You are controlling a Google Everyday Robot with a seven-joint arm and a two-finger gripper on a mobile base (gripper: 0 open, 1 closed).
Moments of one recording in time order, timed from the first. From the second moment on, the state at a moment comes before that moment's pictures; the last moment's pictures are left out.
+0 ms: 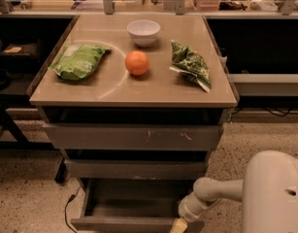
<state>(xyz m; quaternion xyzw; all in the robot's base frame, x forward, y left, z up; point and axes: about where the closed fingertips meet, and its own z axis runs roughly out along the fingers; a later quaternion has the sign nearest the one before) 0.415 -0.115 0.221 -0.50 0.82 0.27 0.07</state>
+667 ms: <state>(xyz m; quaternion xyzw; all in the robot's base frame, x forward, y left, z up) 0.402 -0.117 0.205 -0.50 0.82 0.28 0.05</state>
